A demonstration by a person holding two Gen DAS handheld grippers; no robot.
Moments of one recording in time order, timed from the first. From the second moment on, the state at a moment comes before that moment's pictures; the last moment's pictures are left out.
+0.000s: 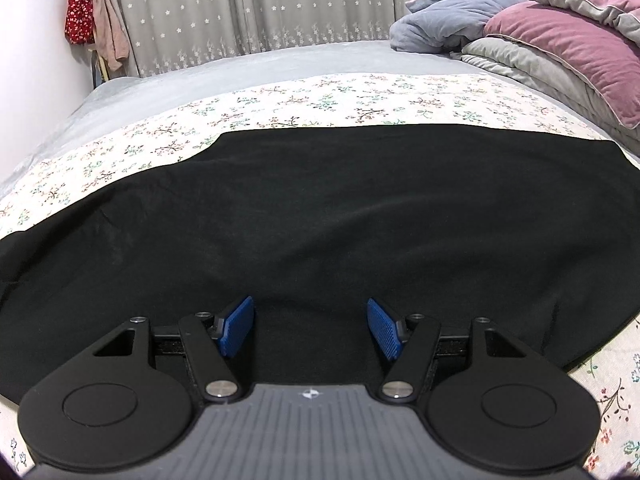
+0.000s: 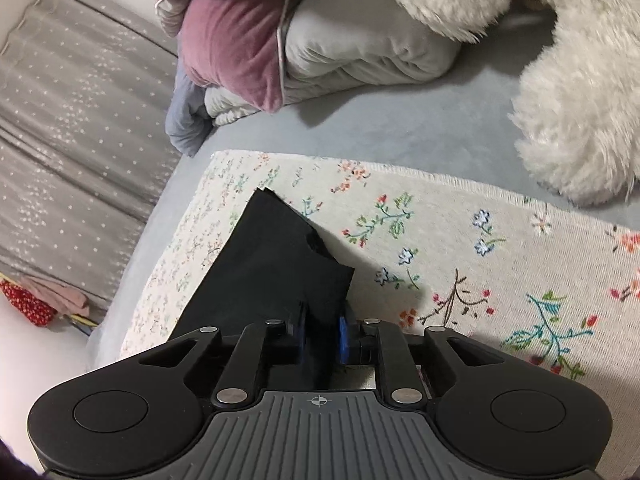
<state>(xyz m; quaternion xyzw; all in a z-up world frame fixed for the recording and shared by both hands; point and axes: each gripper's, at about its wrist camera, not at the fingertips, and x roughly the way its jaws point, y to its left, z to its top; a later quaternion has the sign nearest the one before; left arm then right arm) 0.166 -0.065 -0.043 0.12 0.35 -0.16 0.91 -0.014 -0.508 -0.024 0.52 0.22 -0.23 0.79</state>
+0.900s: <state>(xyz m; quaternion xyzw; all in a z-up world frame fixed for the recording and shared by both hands) 0.161 -0.061 -0.040 0.11 0.36 -0.17 0.91 -0.020 -0.526 -0.034 0.54 0.20 -0.24 0.78</state>
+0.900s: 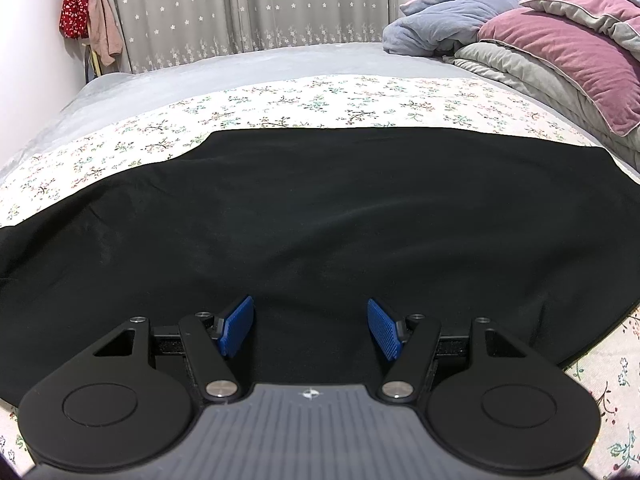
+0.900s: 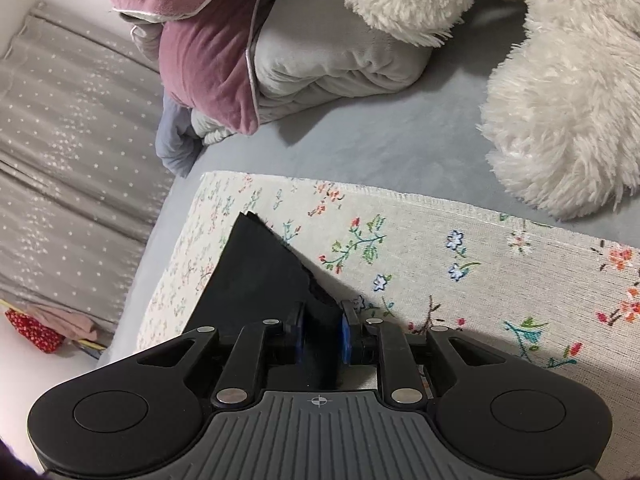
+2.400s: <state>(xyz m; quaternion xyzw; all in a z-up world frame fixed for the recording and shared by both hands) 0.172 -0.048 -0.035 0.06 0.37 -0.19 0.91 0.059 -0.397 0.040 0.23 0.17 -0.18 0.94</state>
